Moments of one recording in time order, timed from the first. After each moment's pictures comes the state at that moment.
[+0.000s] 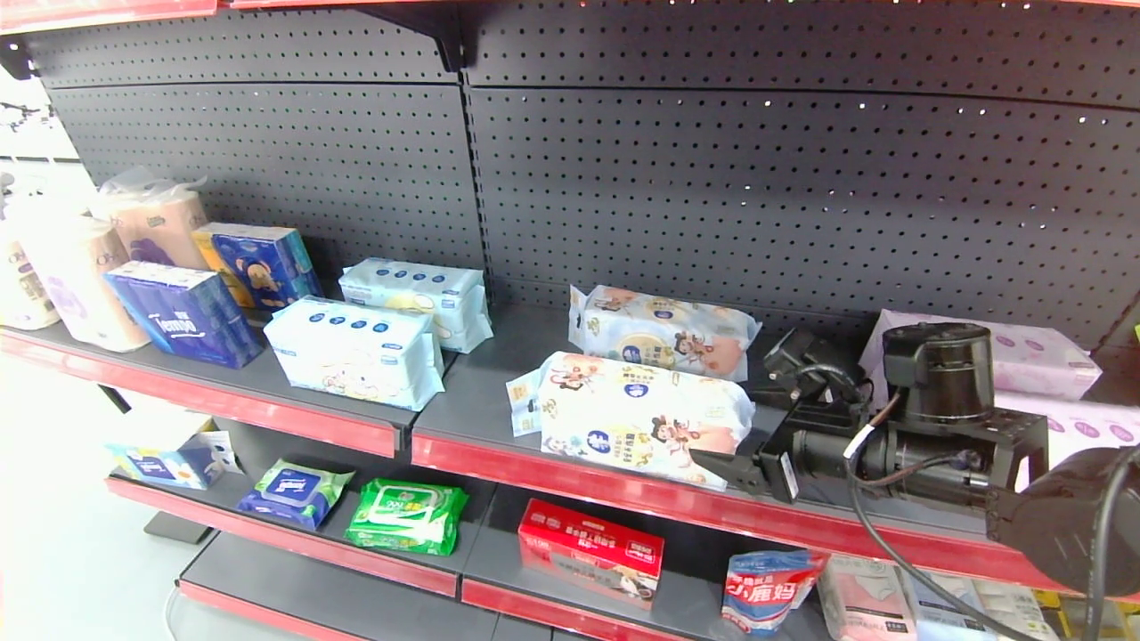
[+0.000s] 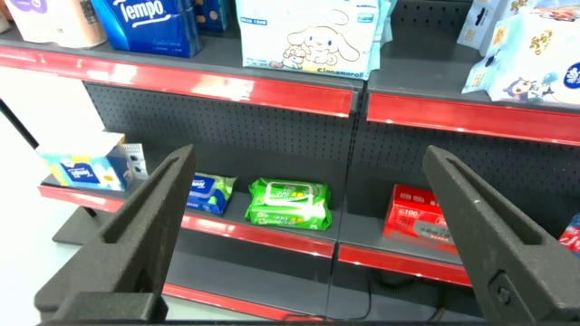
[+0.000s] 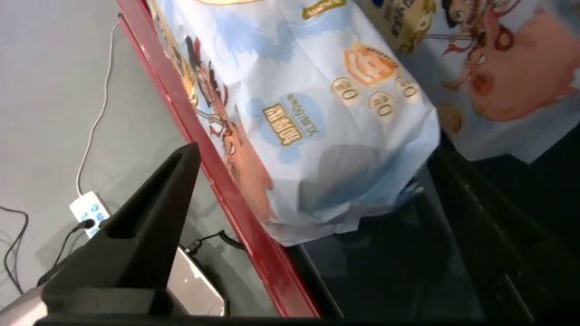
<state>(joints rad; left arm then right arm) 0.00 0.00 0.00 0.00 -0.01 0.00 0.40 1.77 -0.58 -0.73 0.27 -0.29</state>
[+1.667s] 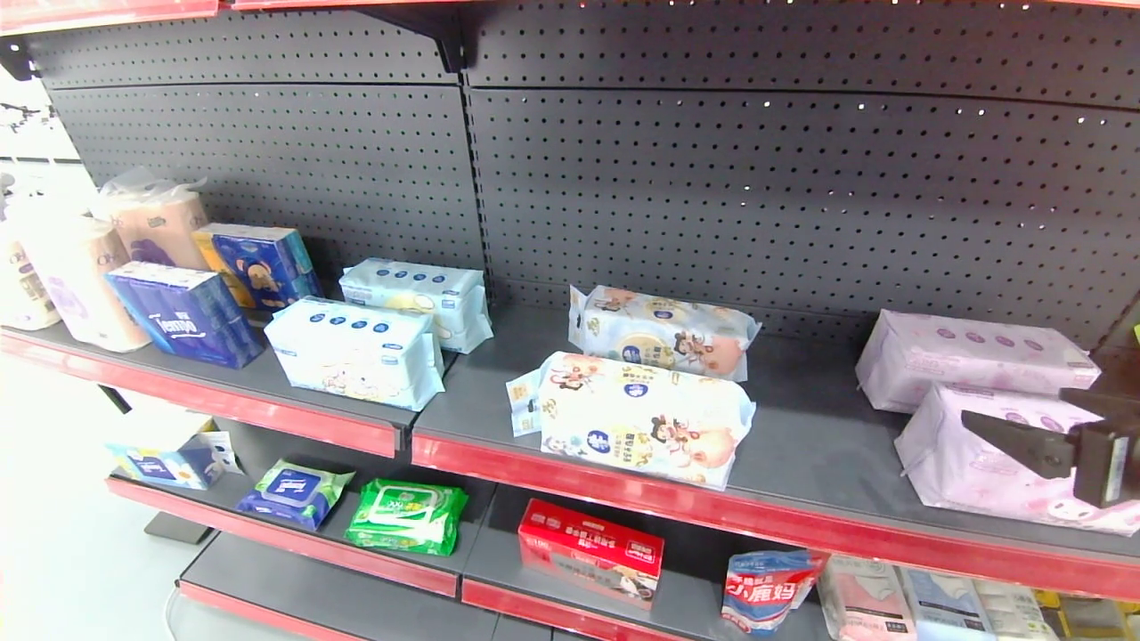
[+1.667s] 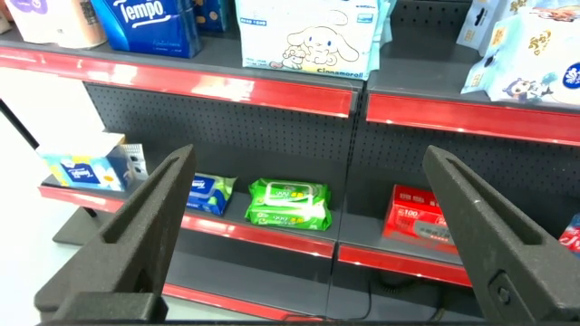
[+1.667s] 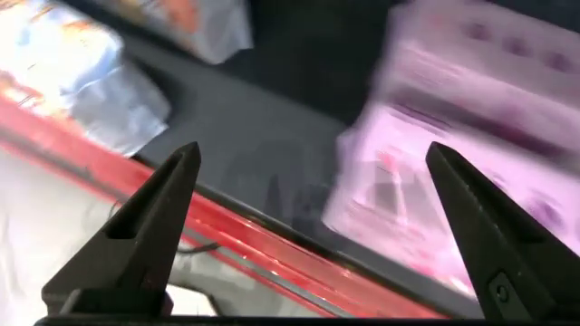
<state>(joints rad) 0.00 0.00 0.00 0.00 -0.01 0.00 -0.09 1.12 -0.49 -0.25 0.18 -0.15</state>
